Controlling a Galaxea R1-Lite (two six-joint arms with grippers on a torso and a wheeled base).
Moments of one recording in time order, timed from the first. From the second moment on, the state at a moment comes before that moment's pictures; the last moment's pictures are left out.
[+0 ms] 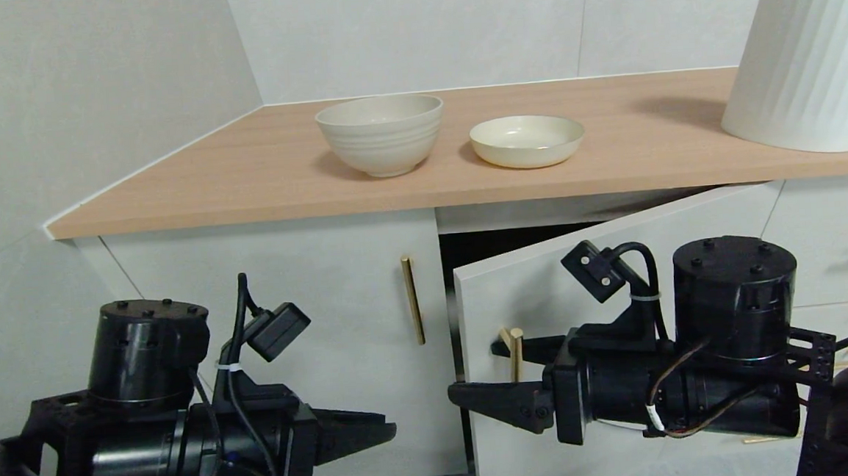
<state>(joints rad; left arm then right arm) -0.42 1.53 -0.52 -0.40 -0.66 -0.22 0.83 1.75 -0.67 -0.87 0.42 0.40</state>
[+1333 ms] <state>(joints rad) -0.57 2.09 -0.59 -1.46 -0.42 -0.27 0.83 1.75 -0.66 -0.88 0.42 0.40</state>
